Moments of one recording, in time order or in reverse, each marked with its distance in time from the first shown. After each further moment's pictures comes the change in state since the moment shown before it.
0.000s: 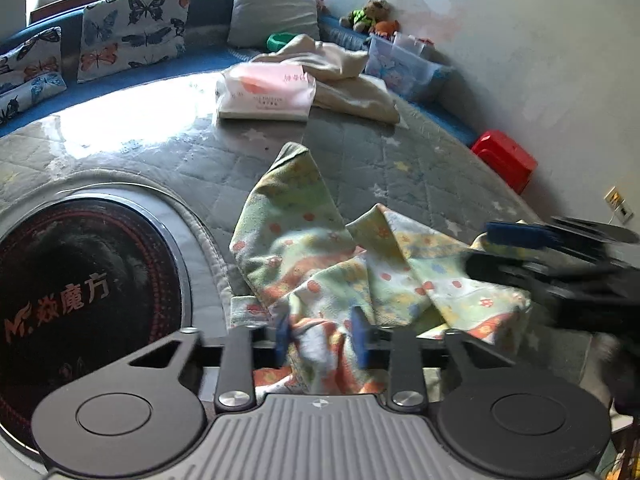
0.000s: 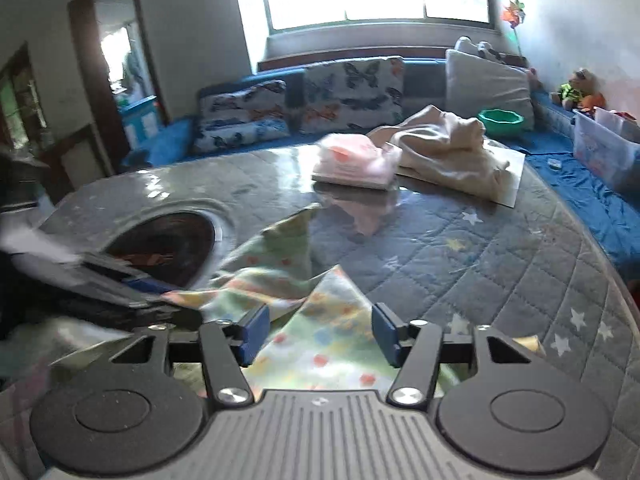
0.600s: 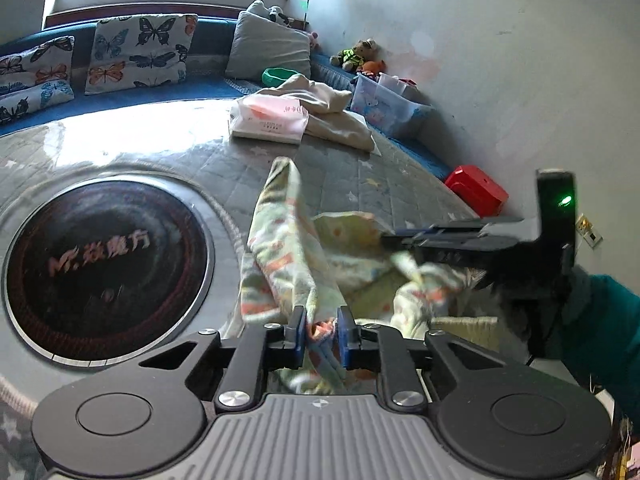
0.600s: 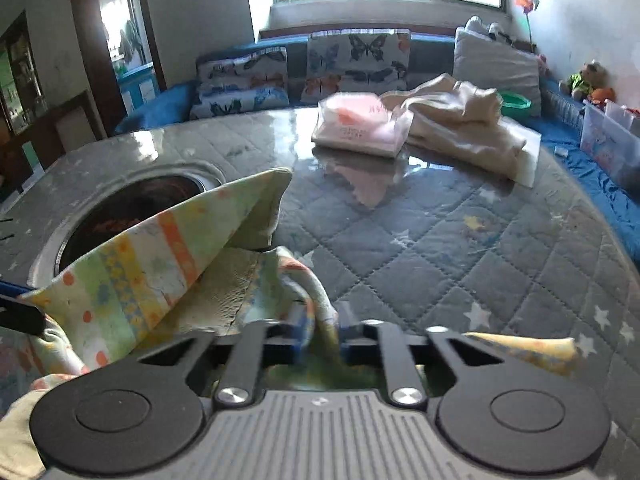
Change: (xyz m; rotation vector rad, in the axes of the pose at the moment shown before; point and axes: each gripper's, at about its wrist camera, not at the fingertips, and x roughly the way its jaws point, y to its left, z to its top) left arm -0.084 0.005 -0.058 -0.025 -0.097 -0.060; right arm 0.026 0.007 -0.011 -0.046 0.069 -0.010
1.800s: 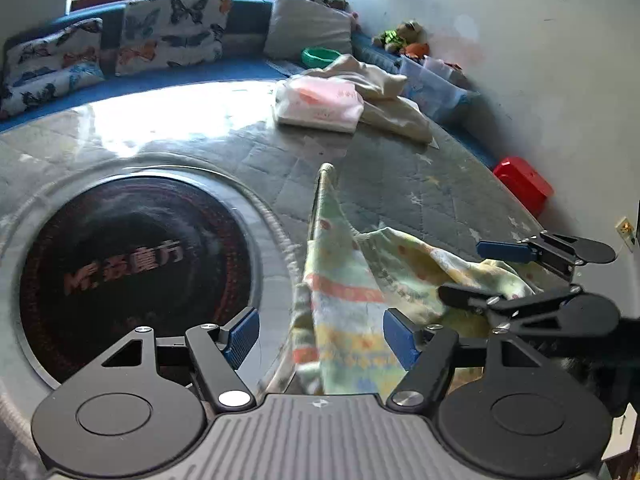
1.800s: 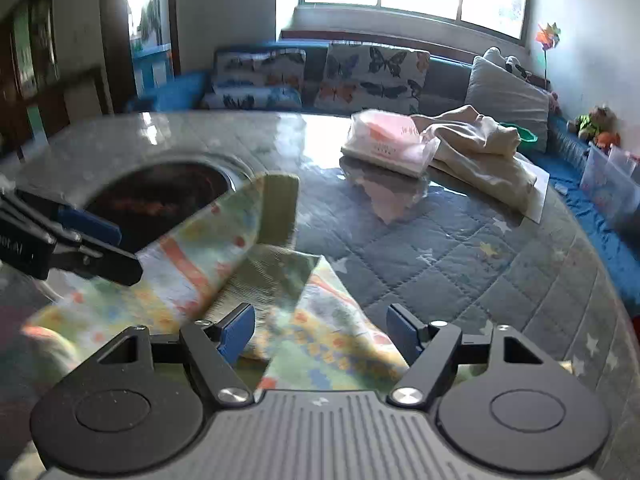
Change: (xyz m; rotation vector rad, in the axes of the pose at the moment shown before) left arm 0.057 0.030 0.038 -0.045 0.069 0.120; right arm 0.001 0.043 0.002 -0.144 0.004 -0.062
